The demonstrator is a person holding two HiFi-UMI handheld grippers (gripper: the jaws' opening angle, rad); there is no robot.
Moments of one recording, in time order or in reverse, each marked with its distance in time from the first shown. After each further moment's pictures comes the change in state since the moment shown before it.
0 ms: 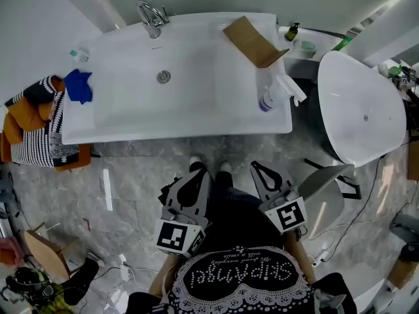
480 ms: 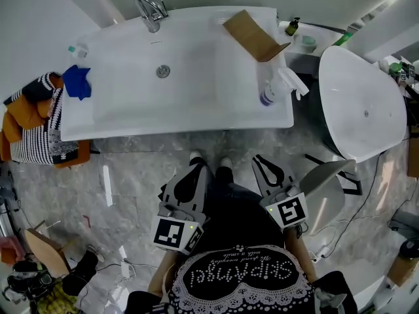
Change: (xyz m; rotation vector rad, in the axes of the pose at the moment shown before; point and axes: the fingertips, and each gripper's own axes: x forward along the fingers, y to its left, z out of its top) left arm -0.006 0.006 -0.004 0.030 0.014 -0.008; right arm -0.001 -0.001 -0.009 0.012 0.038 -0.023
